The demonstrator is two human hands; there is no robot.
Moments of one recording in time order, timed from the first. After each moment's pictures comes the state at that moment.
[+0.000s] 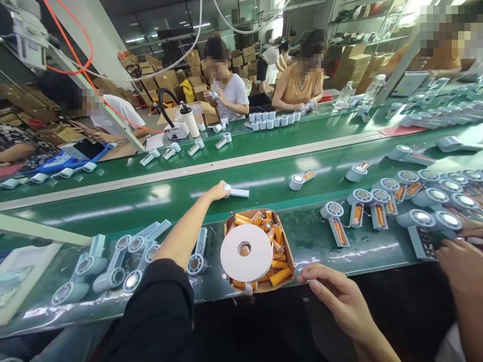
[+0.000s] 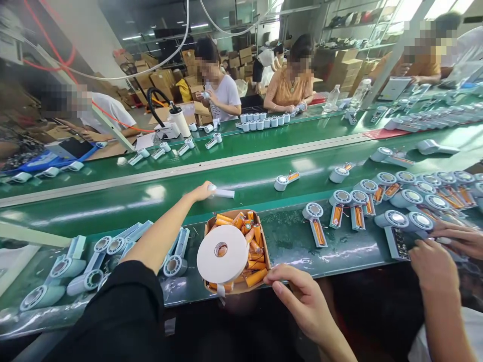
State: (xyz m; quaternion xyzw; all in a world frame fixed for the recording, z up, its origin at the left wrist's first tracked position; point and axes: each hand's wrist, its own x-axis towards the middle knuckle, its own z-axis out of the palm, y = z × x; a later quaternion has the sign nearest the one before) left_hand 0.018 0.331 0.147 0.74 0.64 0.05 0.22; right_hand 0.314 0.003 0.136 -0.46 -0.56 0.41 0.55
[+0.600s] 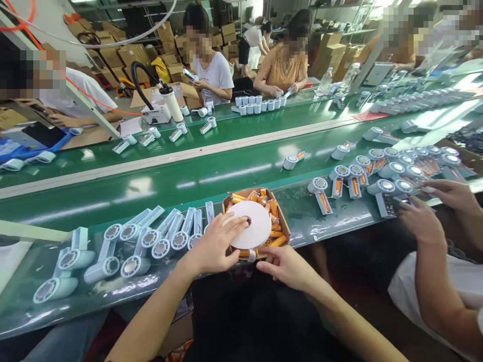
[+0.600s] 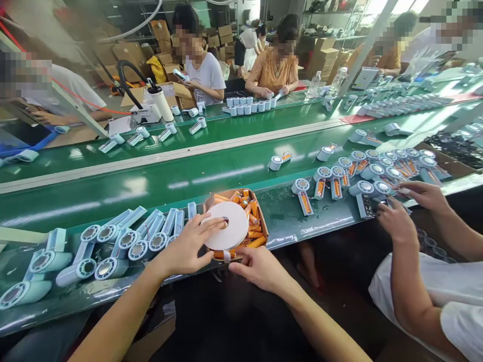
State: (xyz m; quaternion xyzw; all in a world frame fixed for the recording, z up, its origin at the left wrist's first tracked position) left_hand -0.012 0.099 0.150 0.93 0.34 0.08 0.09; right_hand 0.232 0.007 0.121 -0.55 -0.58 0.54 0.25
